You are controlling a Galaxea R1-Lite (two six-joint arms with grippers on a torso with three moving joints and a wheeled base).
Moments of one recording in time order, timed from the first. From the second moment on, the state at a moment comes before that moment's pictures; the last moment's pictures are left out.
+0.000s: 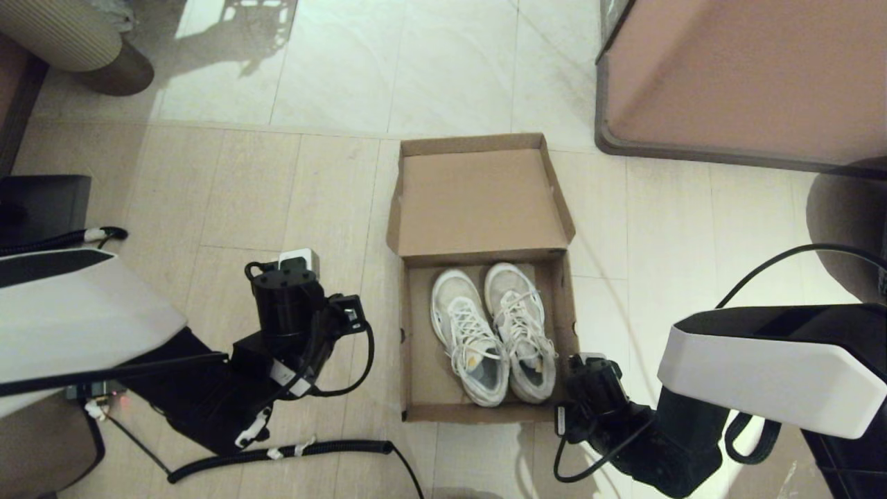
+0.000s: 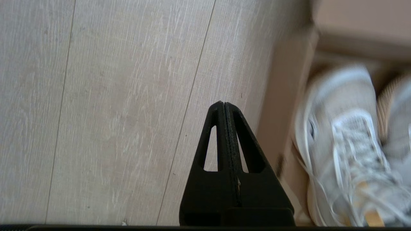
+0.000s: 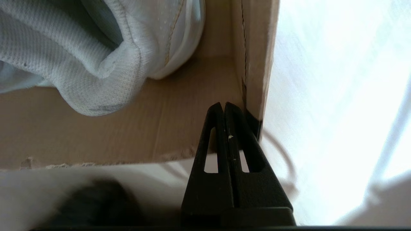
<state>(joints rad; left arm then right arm) -0.45 2.04 -0.74 -1.11 0.47 -0.19 0.47 2.39 -0.69 -0.93 -0.37 0.39</state>
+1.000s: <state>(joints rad) -0.45 2.02 -0.74 -1.10 0.48 -0.19 0.48 2.26 -0.30 -1.31 -0.36 0.33</state>
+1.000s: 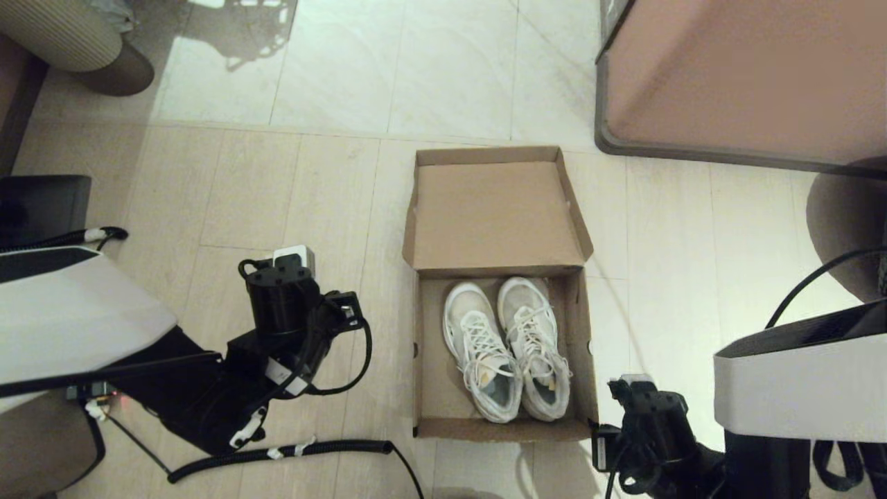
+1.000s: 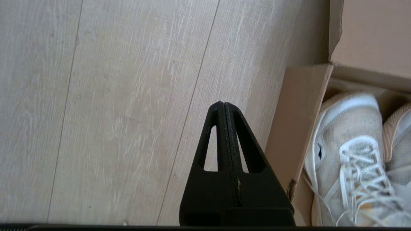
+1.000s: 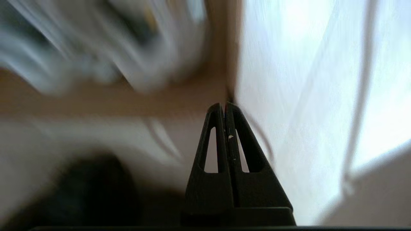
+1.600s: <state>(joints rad) -0.37 2.14 -1.14 -0.94 0.33 -0.23 0.22 1.94 -1.06 -0.64 -0.23 0.33</state>
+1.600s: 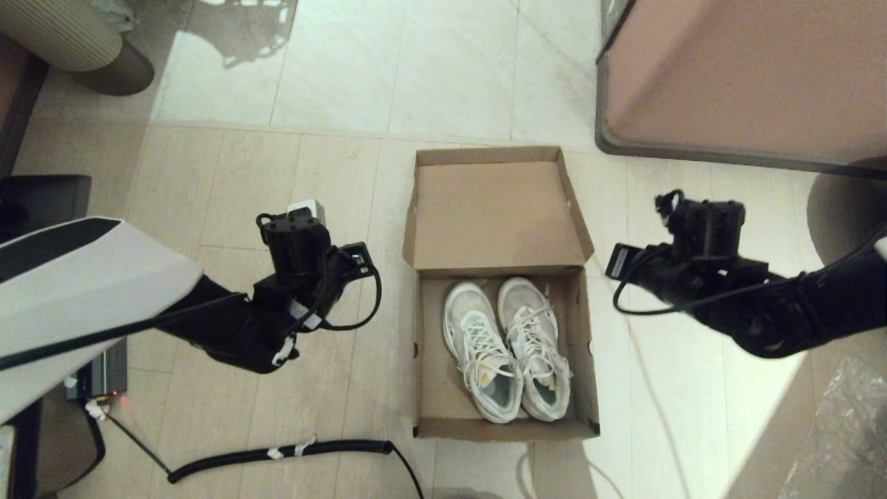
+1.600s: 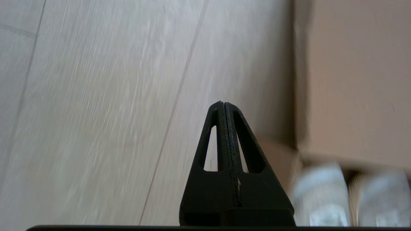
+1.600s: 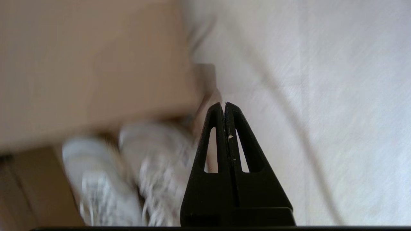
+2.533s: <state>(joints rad) -0.34 2.51 -1.93 -0.44 0.29 -0.32 -0.13 2.52 -1.94 -0.46 0.56 1.14</state>
